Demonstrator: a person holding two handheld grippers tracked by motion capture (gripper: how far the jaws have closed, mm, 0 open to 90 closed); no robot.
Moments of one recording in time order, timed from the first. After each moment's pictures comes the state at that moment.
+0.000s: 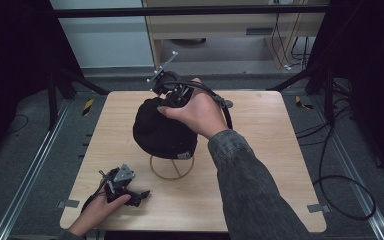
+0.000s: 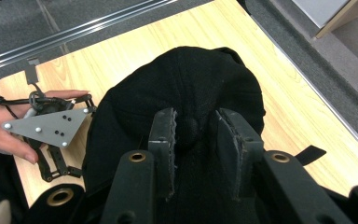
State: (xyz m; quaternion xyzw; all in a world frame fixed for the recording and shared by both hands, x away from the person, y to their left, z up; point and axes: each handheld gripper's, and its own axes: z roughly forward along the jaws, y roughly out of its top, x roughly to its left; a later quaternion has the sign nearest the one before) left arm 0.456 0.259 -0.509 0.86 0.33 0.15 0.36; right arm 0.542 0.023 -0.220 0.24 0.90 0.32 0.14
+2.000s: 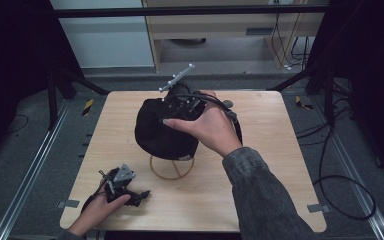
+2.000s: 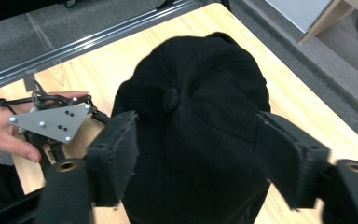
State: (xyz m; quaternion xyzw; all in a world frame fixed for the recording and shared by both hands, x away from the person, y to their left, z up) left arm 0.456 0.259 -0.509 0.86 0.33 0.15 0.35; right arm 0.515 -0.002 -0.231 0.27 0.88 0.35 0.16
